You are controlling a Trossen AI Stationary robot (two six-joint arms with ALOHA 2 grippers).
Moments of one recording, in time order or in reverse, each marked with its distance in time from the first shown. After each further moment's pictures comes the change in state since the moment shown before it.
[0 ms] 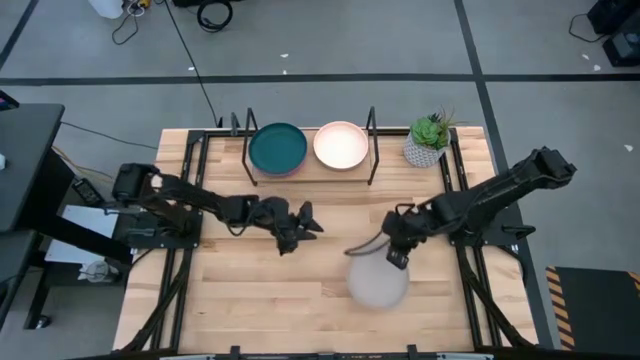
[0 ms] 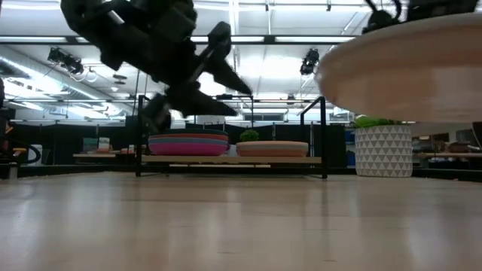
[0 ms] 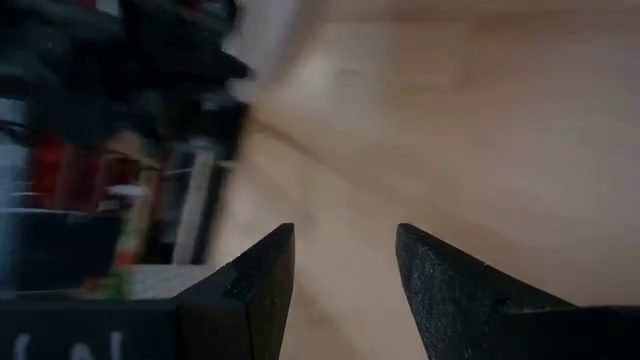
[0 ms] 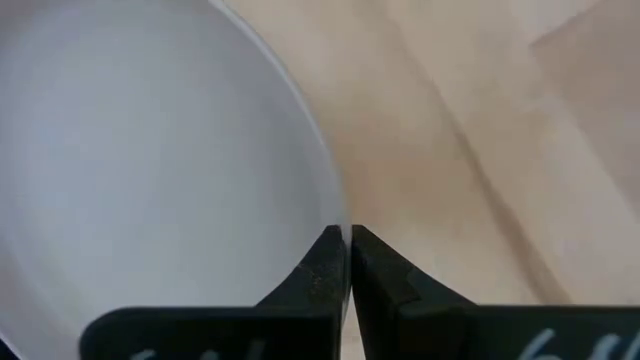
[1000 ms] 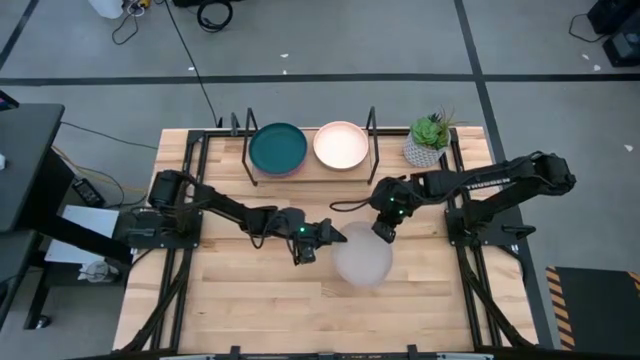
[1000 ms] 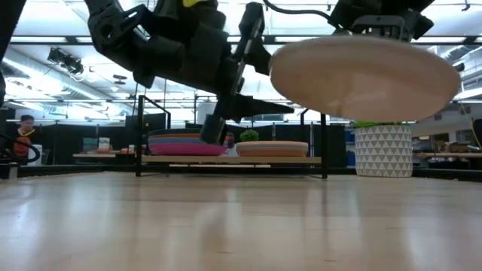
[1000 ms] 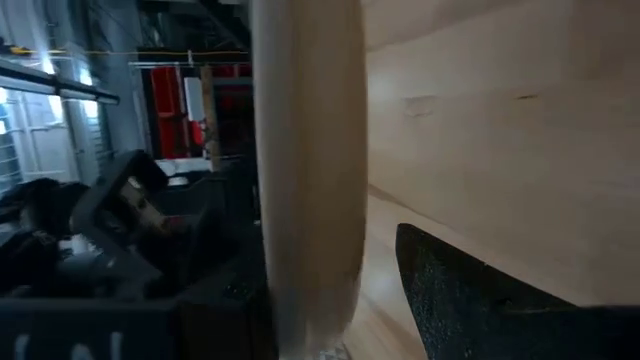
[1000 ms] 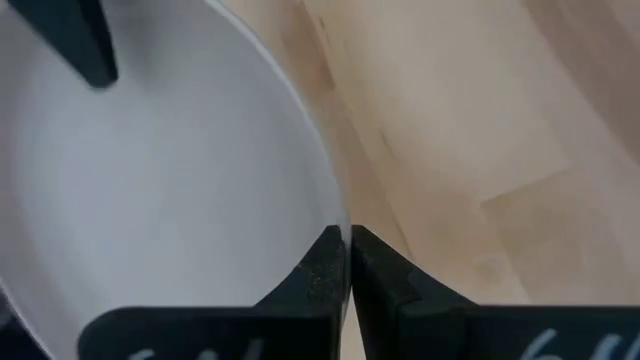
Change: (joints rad) left arm -0.050 0.283 0.151 0.329 -0.022 0.359; right arm -0.351 0.023 0.001 0.161 -0.217 -0.336
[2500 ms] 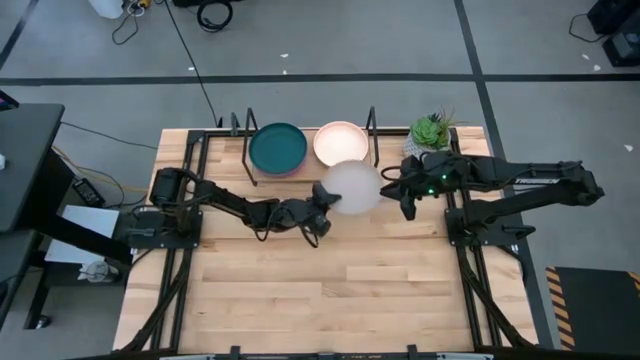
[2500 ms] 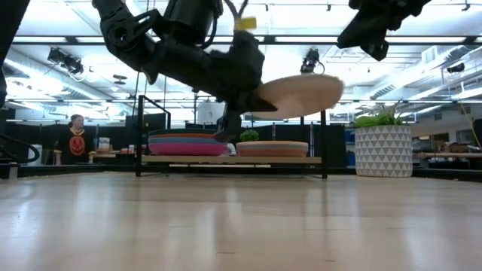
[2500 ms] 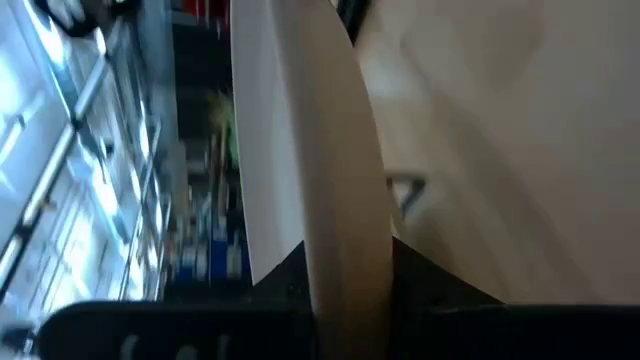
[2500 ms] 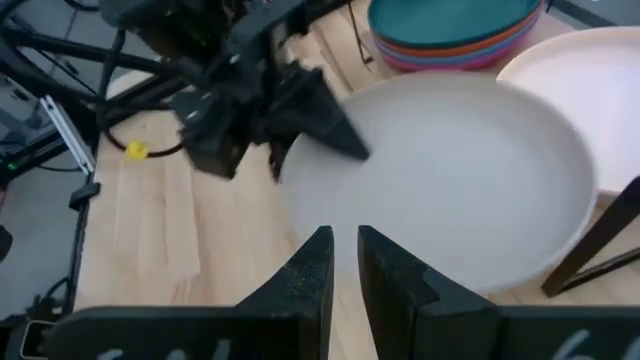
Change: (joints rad) left arm 0.063 0.002 0.030 -0.011 -0.568 -0.322; right arm -0.019 -0.398 0.058 -0.014 0.279 -0.140
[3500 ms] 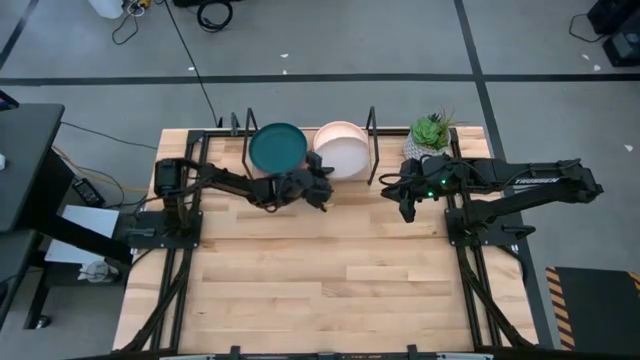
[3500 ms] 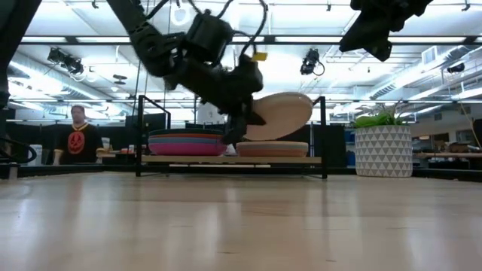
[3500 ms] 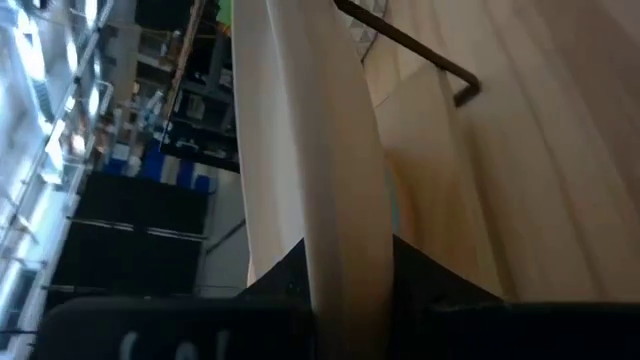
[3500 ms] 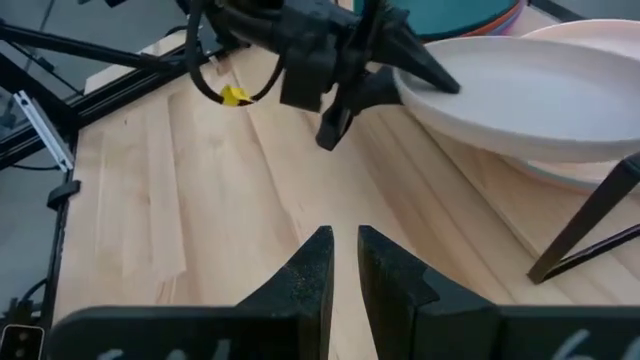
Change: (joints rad) left arm 0.210 0.000 0.060 -0.163 0.063 -0.292; right arm 0.045 0.005 -0.002 -0.027 0.074 0.026
